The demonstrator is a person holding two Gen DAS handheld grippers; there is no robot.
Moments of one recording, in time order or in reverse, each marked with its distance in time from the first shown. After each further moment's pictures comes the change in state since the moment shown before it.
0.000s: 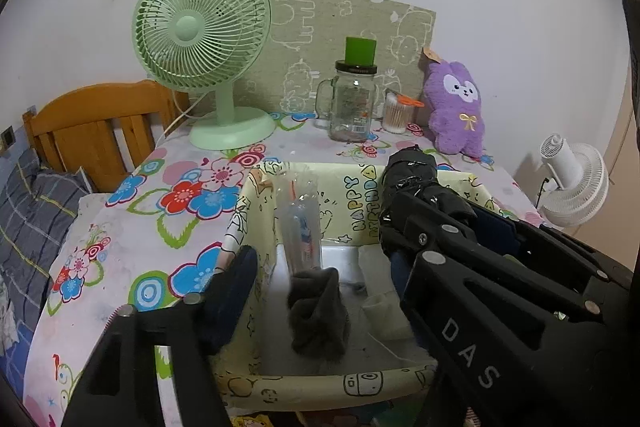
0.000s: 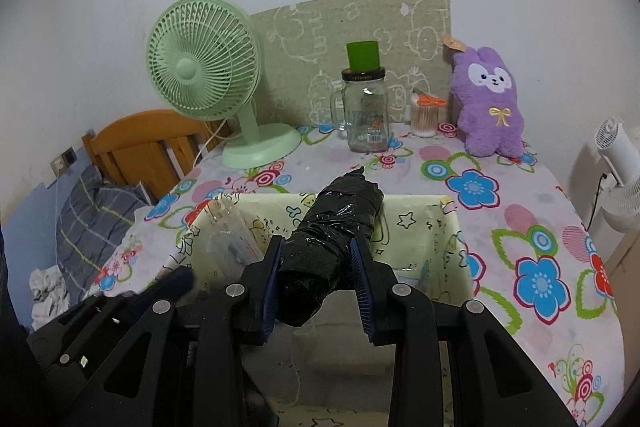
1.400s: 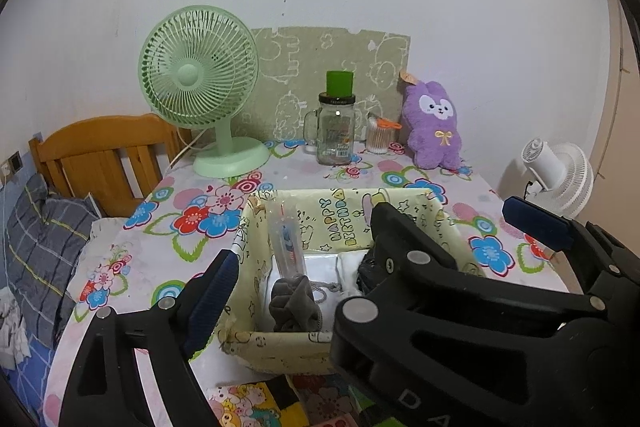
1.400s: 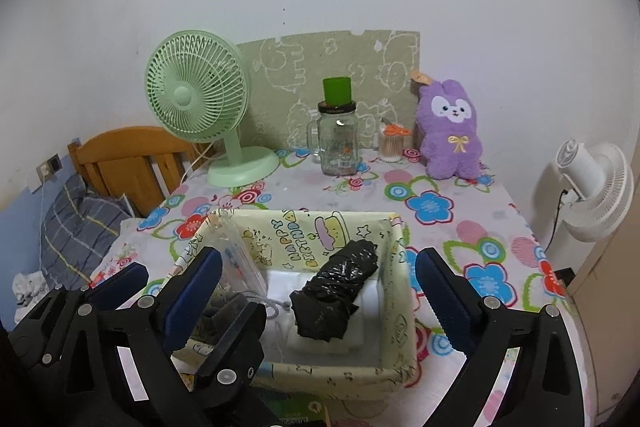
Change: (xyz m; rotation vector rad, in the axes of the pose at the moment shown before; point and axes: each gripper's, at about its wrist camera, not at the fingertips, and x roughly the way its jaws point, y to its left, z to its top) left arm -0.056 -0.019 0.000 0.052 -0.075 -0.002; right arm -0.069 0.003 0.000 -0.011 -0.086 -0.118
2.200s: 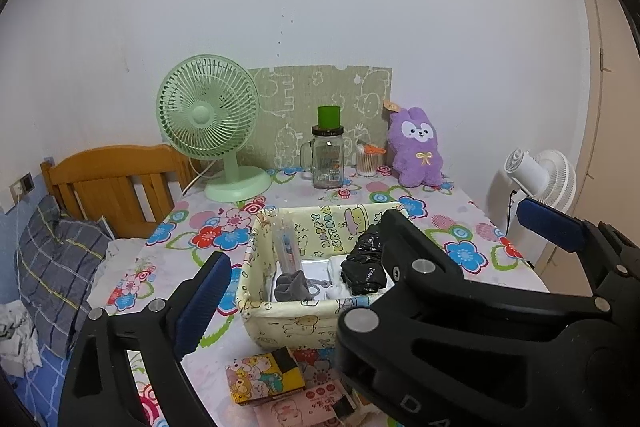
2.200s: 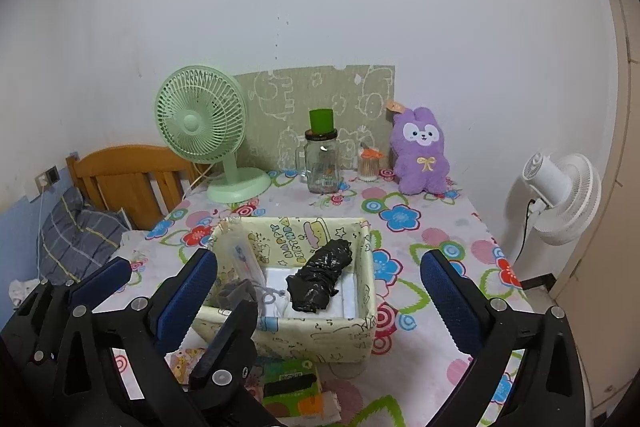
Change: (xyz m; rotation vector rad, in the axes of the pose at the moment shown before) left arm -0.069 -0.013 -0.008 0.037 -0.095 0.011; right arm -0.079 0.003 -0.010 -0.001 -0.084 -0.052
